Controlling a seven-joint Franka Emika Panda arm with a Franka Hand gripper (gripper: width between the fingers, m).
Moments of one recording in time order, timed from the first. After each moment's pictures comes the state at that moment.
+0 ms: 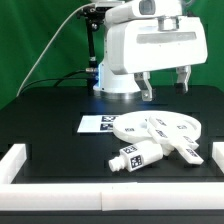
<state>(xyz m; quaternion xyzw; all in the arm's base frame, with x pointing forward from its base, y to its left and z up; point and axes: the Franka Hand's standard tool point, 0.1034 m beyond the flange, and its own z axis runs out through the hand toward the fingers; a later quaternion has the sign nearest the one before) 0.544 0.044 0.124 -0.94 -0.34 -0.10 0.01</state>
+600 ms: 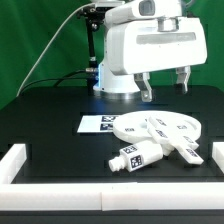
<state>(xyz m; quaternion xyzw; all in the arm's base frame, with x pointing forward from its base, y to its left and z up) 0.543 0.042 0.121 -0.94 -0.33 -0.10 0.01</state>
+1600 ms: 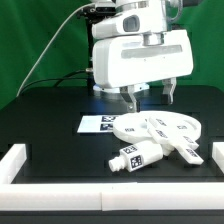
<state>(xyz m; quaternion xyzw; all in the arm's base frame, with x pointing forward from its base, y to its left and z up) 0.535 0.021 0.101 -0.94 -0.33 -0.09 0.01</state>
